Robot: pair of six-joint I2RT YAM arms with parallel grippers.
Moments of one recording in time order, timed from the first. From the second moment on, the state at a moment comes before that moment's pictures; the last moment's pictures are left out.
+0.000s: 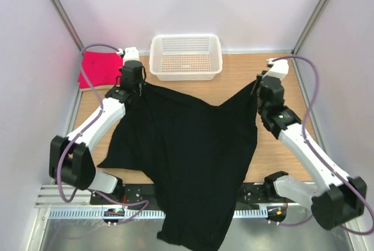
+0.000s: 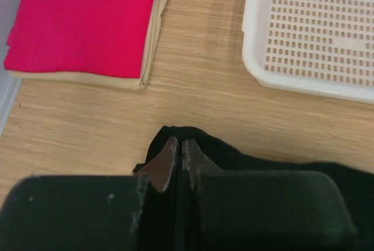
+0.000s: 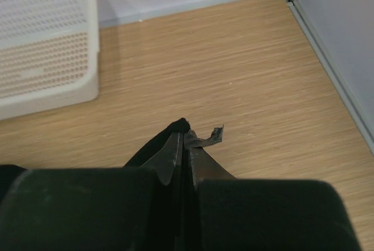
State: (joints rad) left arm -0.35 1.41 1.14 -0.17 -0.52 -0.20; right arm 0.34 1.02 0.89 -0.10 0.53 0.24
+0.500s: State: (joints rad) left arm -0.13 1.85 1.41 -0.09 -0.49 -0.21; right arm 0.23 1.53 1.00 0.19 0.53 0.10
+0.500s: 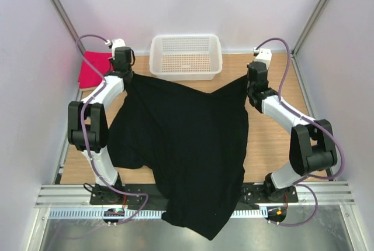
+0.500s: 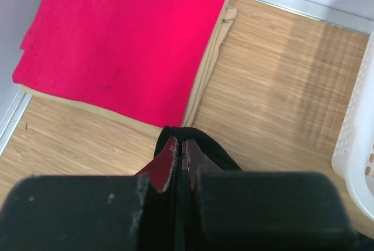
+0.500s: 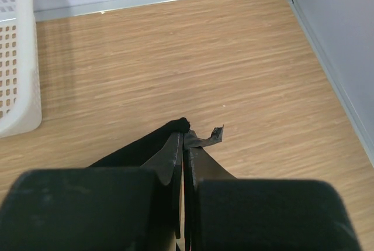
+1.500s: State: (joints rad) left arm -0.02 1.36 1.84 -0.30 -0.22 -0.32; right arm 0.18 1.25 1.65 0.24 0.41 -0.14
